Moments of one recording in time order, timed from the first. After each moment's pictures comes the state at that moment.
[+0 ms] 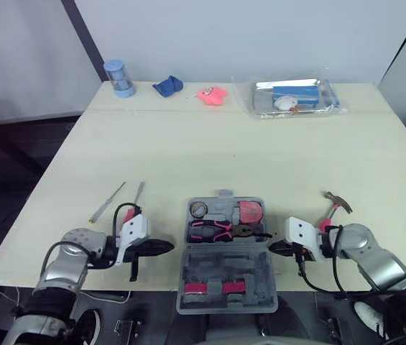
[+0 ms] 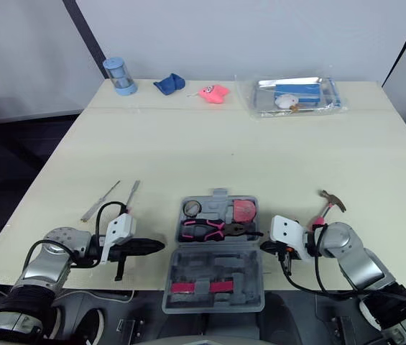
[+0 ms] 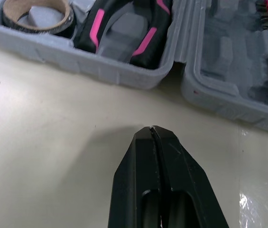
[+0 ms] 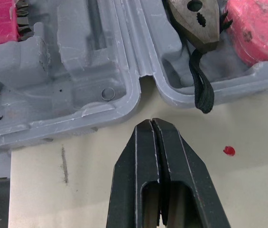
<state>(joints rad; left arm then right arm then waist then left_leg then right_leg) -0.15 0.73 -0.06 0.38 -0.20 -0.14 -1.38 -0.18 -0.67 0.36 -0.10 0.07 0.26 1.06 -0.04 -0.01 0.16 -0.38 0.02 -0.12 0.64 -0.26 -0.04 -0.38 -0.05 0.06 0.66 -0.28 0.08</state>
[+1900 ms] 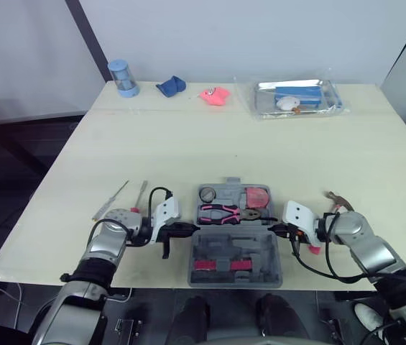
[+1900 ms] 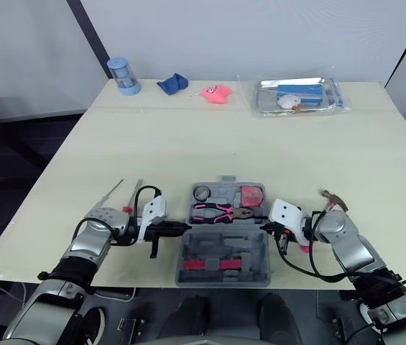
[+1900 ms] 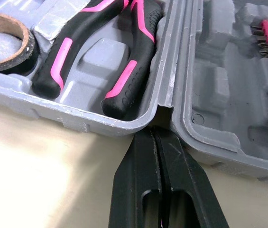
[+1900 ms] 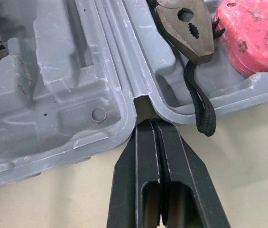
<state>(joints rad) -0.40 0.54 -0.15 0.55 -0.09 -0.08 -1.32 -0.29 -0.59 0.31 0.04 0.01 0.28 1.01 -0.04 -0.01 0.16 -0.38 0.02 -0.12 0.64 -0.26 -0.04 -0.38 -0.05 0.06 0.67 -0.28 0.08</state>
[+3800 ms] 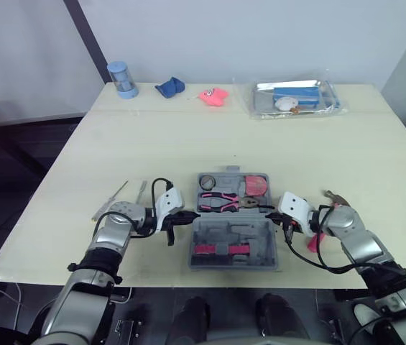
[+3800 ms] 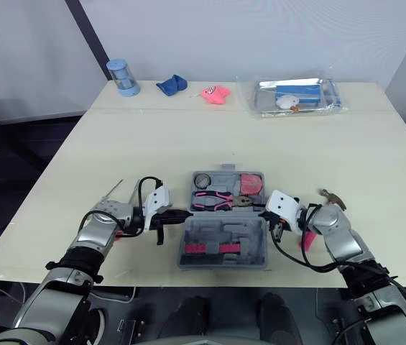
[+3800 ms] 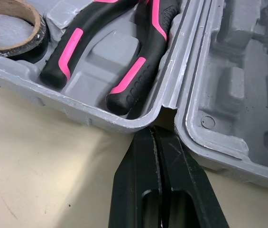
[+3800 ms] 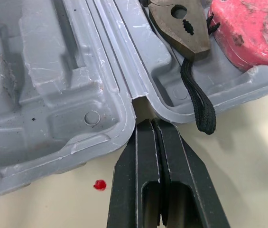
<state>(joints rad) -0.48 0.52 -0.15 0.65 -0.04 -0.13 -1.22 -0.35 -0.51 0.28 0.17 -0.06 0.20 0.93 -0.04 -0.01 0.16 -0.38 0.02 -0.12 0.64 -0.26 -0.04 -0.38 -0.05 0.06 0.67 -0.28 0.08</state>
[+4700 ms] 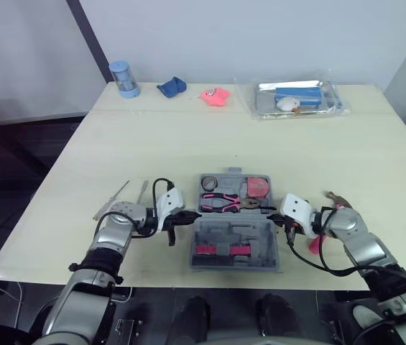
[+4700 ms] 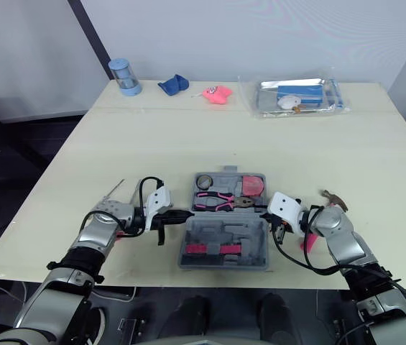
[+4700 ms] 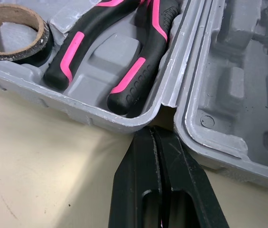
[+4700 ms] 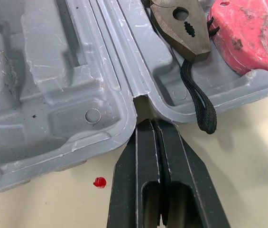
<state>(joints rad) -0.47 0.52 -0.15 0.65 -0.04 -0.14 -1.22 -0.32 -0.53 0.27 0.14 -0.06 0.19 0.94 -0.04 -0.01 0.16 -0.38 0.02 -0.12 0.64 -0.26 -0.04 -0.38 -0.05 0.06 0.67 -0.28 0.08</state>
